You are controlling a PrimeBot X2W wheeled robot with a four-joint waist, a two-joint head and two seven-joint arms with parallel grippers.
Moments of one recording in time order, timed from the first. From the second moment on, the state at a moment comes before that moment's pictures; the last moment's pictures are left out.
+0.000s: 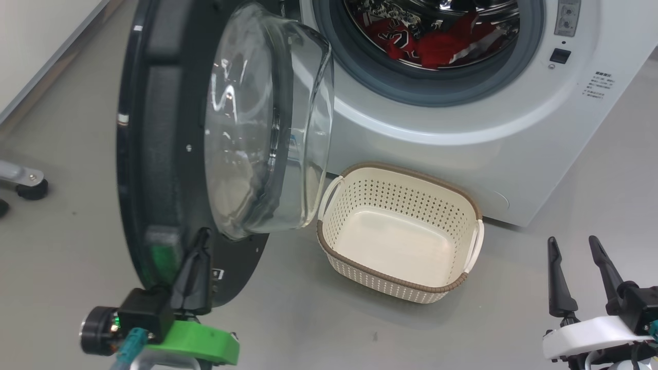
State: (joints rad) left arm 0.02 0.04 -0.26 -0.07 -0.27 0.11 -0.12; right arm 0.11 -0.16 0.03 0.09 0.30 -0.01 -0.26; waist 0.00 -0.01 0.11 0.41
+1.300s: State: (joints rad) left arm -0.12 0.08 0.18 0.18 -0.30 0.12 -0.15; right arm 0.05 -0.17 0.04 0.02 0.27 0.01 -0.26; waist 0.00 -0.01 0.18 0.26
